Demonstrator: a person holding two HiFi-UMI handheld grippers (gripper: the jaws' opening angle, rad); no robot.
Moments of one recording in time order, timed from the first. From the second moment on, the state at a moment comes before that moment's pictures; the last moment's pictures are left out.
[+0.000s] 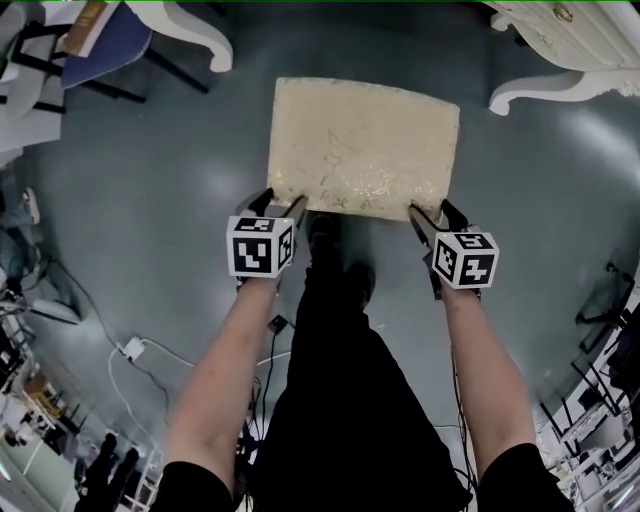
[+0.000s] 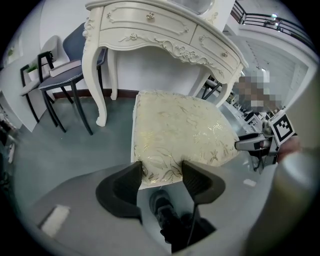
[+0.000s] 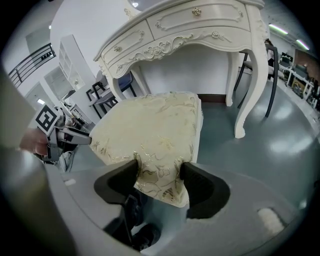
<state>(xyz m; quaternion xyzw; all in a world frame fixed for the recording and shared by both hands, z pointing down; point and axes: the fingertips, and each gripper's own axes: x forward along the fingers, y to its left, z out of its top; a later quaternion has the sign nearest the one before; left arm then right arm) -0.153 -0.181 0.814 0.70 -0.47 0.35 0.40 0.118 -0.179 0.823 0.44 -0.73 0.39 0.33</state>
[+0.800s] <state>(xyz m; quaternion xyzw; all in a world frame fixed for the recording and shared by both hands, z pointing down) -0.160 -0.328 0.807 0.74 -0.43 0.34 0.39 0.109 -0.305 0.823 0.47 -0.68 0.43 0.35</state>
